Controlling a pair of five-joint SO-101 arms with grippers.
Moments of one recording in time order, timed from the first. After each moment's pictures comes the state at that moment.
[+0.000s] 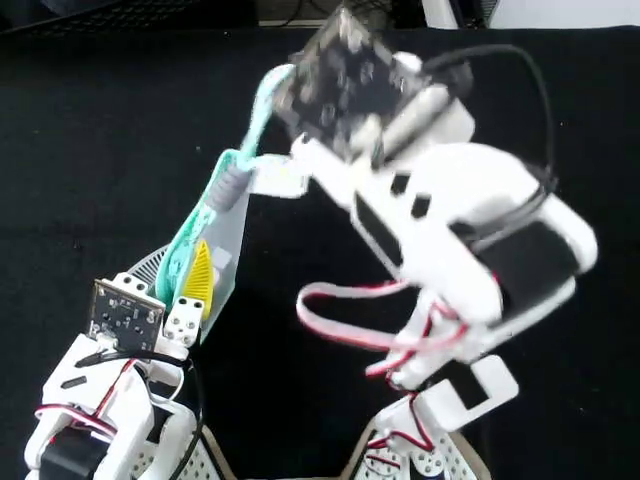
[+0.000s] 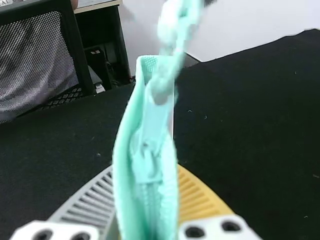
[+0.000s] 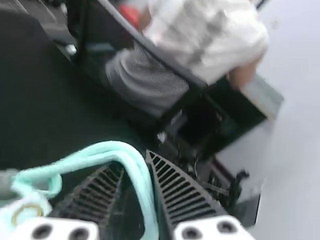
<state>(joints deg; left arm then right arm) 14.0 -104.0 62.1 64.7 -8.3 -24.7 3.6 -79.5 101.1 30.4</state>
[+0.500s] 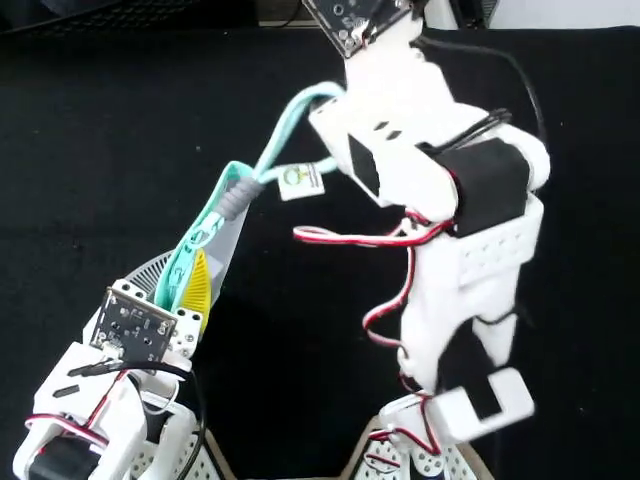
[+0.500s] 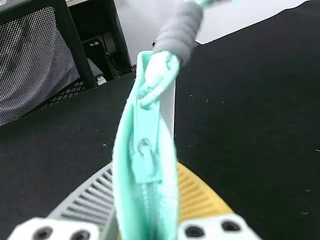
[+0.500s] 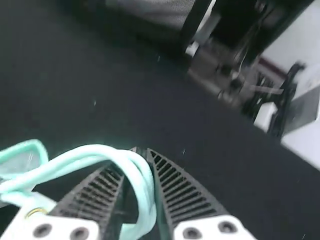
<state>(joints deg) 14.4 -104.0 58.0 70.2 -12.9 -20.0 -2.7 -51.9 101.1 17.5</state>
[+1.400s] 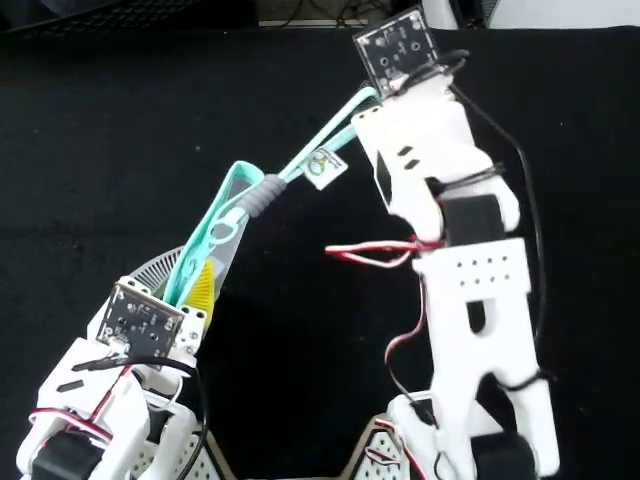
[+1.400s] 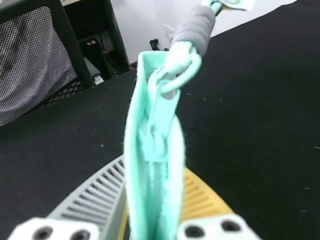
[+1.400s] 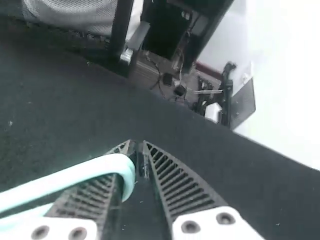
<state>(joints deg) 14.4 -103.7 58.0 69.9 -13.1 -7.5 -27.6 15.6 44.5 20.5</state>
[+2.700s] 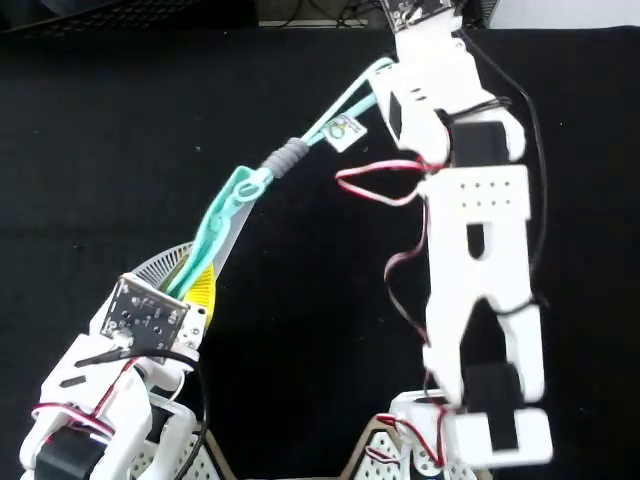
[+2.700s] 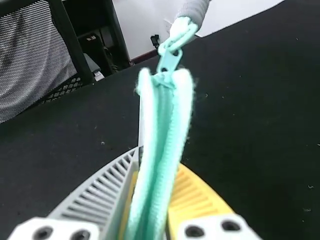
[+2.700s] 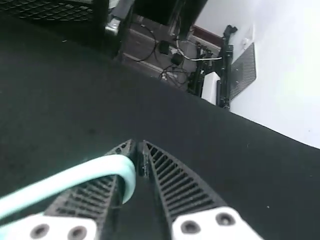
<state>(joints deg) 14.5 -103.6 58.9 68.4 -13.2 -4.8 -10.5 -8.0 57.0 20.5</state>
